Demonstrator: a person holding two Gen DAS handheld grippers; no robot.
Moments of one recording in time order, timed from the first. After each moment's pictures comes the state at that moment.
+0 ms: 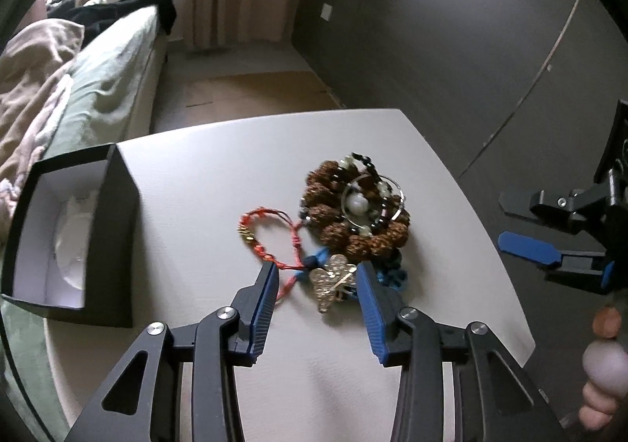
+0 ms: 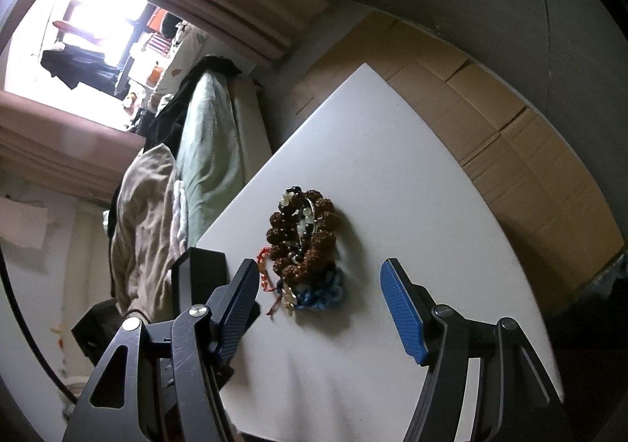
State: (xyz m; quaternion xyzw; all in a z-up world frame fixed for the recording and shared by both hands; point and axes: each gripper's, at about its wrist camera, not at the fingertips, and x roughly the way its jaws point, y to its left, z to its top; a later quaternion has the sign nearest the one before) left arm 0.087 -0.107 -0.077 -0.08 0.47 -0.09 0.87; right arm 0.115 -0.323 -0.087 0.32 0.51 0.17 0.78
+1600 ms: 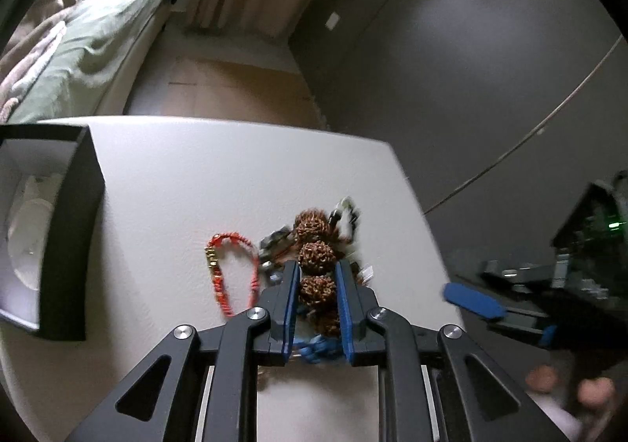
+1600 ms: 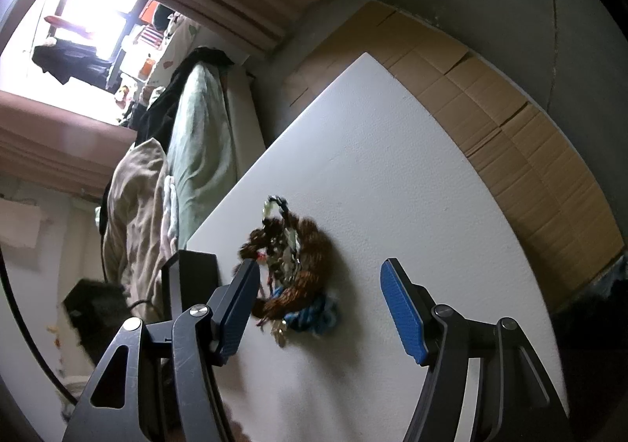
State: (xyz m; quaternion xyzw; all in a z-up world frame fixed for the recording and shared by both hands) left arm 0.108 -0.082 -0.072 -0.22 0.45 -0.13 0.85; right arm 0.131 -0.311 -0.094 0.31 0.53 0.16 0.77
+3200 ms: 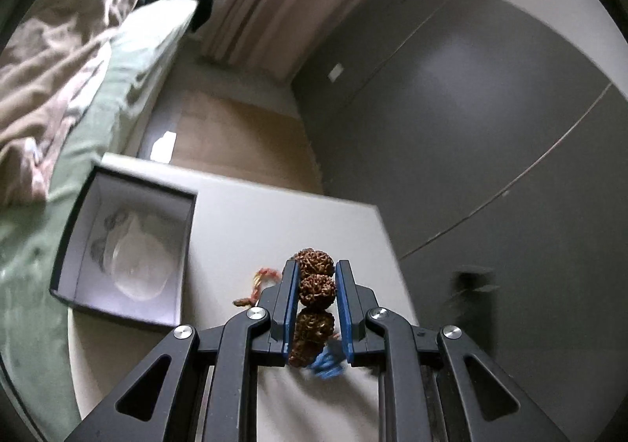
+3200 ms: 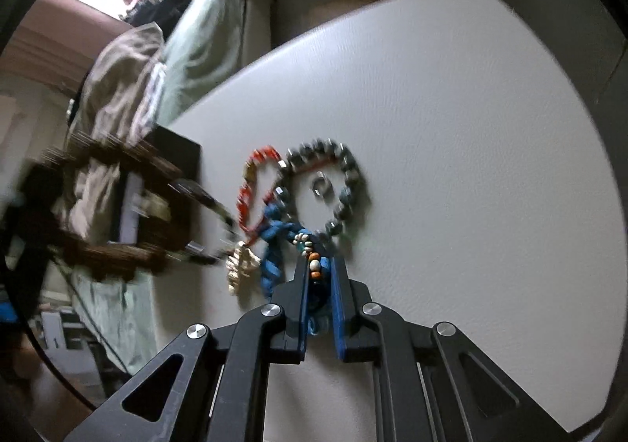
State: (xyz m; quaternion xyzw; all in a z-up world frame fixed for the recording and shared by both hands) left arm 0.076 -0.006 -0.013 -0.27 0.40 -0.11 0.87; right arm 0.113 -0.221 -0.114 0.16 0.59 0.22 0.76
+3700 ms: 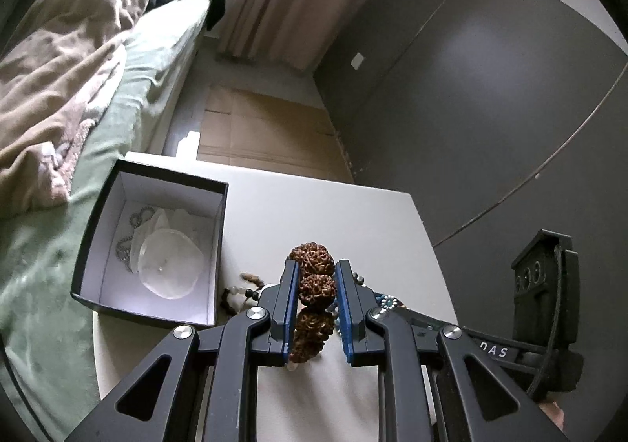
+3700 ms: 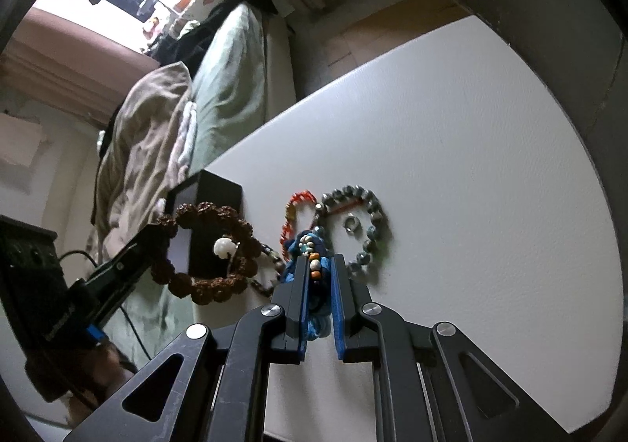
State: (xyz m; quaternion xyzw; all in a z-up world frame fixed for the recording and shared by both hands) left arm 0.076 -0.003 -0.024 -0.24 0.42 -0.08 0.87; right arm 0.116 -0.235 -0.090 0.22 0.55 0.24 0.77
